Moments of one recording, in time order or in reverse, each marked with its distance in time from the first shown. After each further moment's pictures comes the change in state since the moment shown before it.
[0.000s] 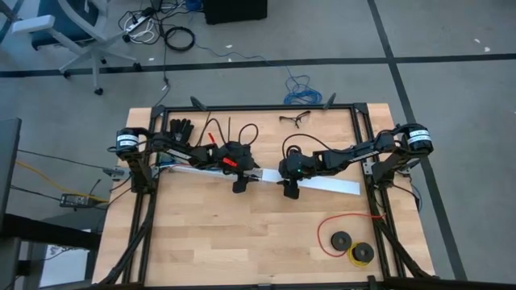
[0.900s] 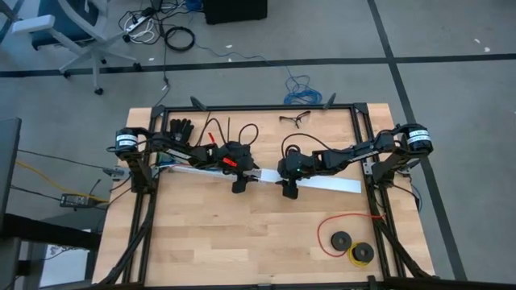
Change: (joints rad) left arm 0.000 0.000 0.000 -0.023 0.005 -0.004; right arm 0.000 0.001 0.018 0.011 -0.012 0.000
